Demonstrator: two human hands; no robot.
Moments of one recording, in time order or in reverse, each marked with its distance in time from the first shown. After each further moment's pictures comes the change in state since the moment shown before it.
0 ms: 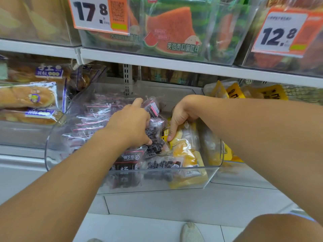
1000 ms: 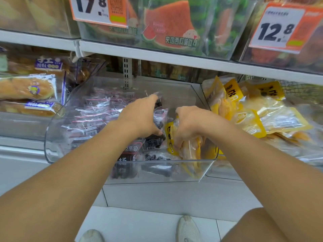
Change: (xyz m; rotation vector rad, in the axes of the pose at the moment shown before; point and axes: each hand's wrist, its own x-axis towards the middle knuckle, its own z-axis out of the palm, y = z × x) left_hand 0.011 0.018 0.009 -0.242 0.086 0.024; right_hand -0.095 0.015 0.056 -0.011 0.463 -0.115
